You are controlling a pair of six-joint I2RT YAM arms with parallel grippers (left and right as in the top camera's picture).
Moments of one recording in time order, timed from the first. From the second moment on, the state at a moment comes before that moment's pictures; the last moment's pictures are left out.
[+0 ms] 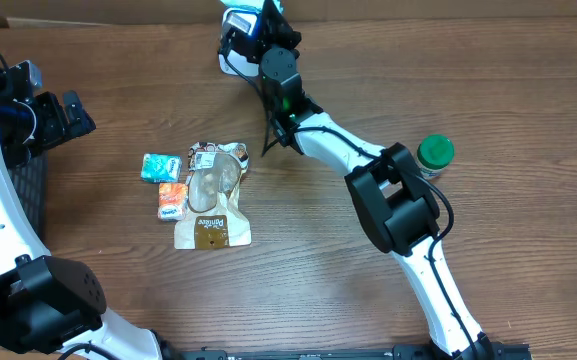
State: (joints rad) left arm 0.45 1.83 1.98 -1.46 0.22 0.03; right arm 0.59 2.52 1.93 0.69 0.51 -1.04
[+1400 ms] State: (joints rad) left arm 0.45 1.83 1.98 -1.46 0.22 0.03; right arm 0.03 1.87 1.27 -0.92 -0.01 0.28
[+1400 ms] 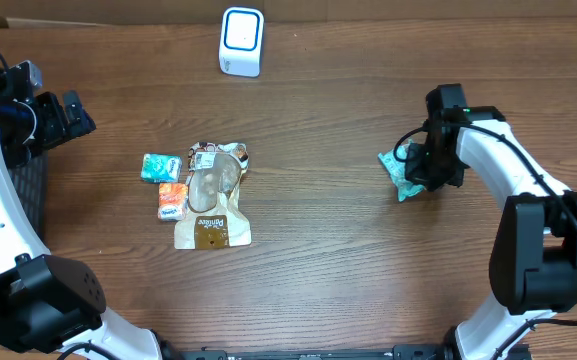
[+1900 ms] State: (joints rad) left arm 0.45 1.83 1.98 -1.46 0.22 0.03; right arm 0.05 1.88 1.56 -1.23 -0.11 0.30
